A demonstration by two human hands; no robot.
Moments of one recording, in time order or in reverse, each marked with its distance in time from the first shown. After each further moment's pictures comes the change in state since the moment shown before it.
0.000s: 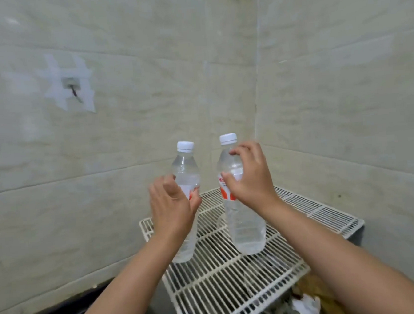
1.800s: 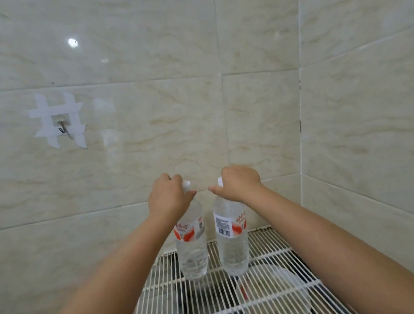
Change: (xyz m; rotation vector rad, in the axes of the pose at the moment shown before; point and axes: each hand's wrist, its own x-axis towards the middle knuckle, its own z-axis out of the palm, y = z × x) left_hand 0.135 -0.007 0.126 0.558 -0.535 -0.400; right_hand 0.143 0.128 0.099 -0.292 -0.819 -0.007
